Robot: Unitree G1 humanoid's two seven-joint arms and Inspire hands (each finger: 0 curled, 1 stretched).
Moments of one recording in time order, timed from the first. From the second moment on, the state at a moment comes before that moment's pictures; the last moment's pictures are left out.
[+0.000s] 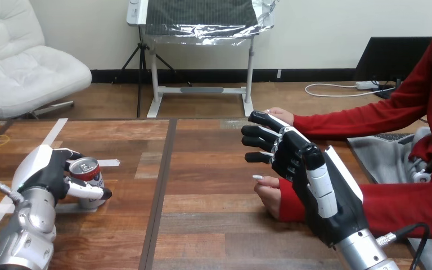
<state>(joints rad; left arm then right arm) -0.44 0.47 -0.10 0.73 0.44 0.18 0.04 0.08 -0.12 0.03 0.06 0.20 -0.39 0.43</state>
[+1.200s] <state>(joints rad) -0.44 0.47 -0.11 0.72 0.46 0.20 0.03 0.08 -0.11 0.03 0.05 0.20 -0.39 0.42</state>
